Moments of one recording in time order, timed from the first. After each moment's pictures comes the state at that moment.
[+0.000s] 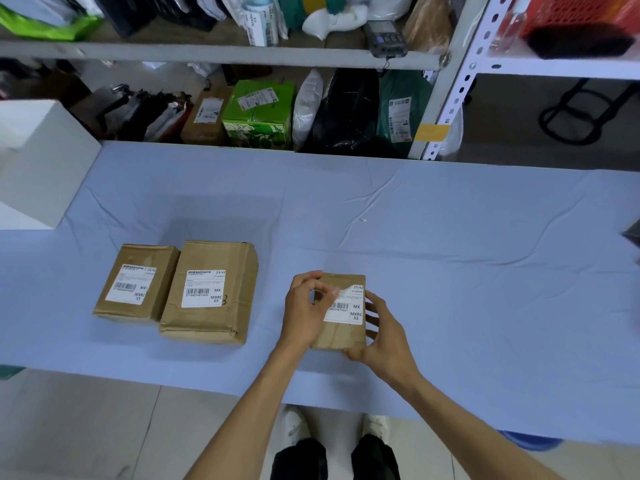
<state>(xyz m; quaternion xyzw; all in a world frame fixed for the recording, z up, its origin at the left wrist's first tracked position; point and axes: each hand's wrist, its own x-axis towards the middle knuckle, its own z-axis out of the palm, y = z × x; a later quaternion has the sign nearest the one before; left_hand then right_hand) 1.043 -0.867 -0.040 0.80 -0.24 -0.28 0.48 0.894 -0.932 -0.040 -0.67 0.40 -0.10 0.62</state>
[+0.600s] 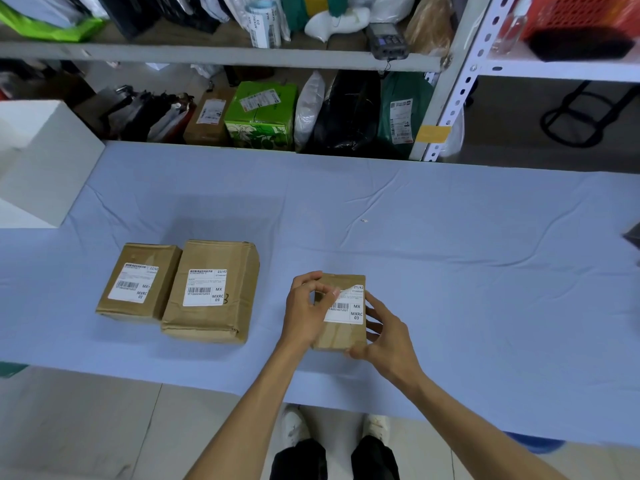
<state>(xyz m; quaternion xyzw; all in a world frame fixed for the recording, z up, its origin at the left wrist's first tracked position) 1.040 -0.866 -0.034 0.78 -0.22 -0.31 0.49 0.890 -0.936 -0.044 -0.65 0.40 -0.10 0.64</state>
